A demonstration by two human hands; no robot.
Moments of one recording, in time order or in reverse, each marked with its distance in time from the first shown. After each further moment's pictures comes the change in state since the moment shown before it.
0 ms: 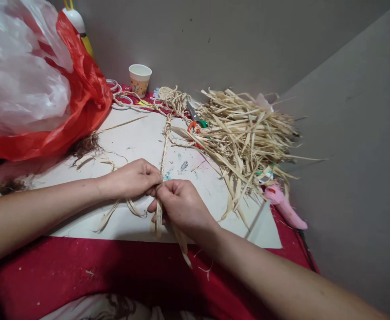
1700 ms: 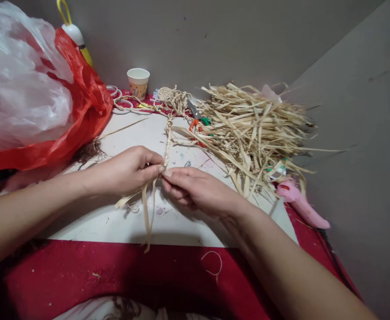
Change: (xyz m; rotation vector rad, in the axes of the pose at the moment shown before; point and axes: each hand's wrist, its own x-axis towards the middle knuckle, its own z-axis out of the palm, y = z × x) left_hand -0.009 0.033 -0.021 0.302 0.030 0.139; right_hand 0.010 -0.022 -0.041 0.123 -0.451 -0.084
